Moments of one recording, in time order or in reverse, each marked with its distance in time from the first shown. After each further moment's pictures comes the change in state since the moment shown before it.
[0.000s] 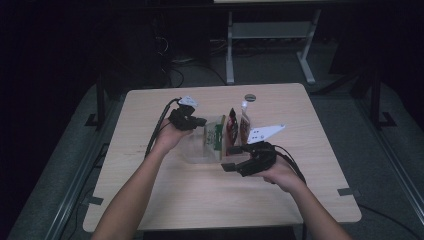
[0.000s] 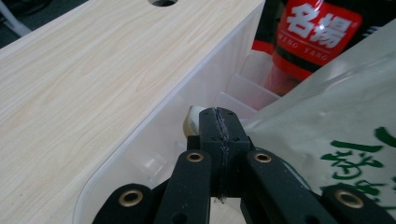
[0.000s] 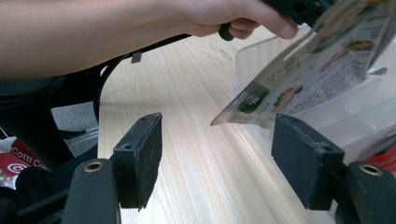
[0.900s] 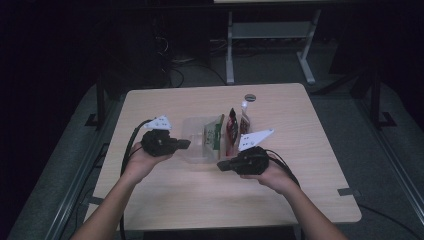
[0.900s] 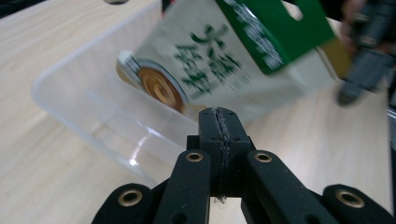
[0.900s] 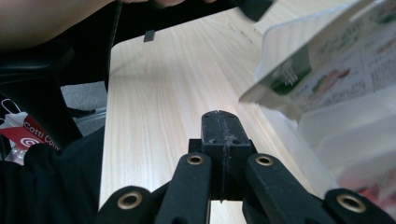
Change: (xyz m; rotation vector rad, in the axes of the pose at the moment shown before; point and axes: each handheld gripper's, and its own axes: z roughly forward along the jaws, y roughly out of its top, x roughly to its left) left arm -0.052 -0.061 -0.099 -0.094 -0.127 -0.006; right arm 0.004 -0.005 0.022 0.065 0.057 -0.051
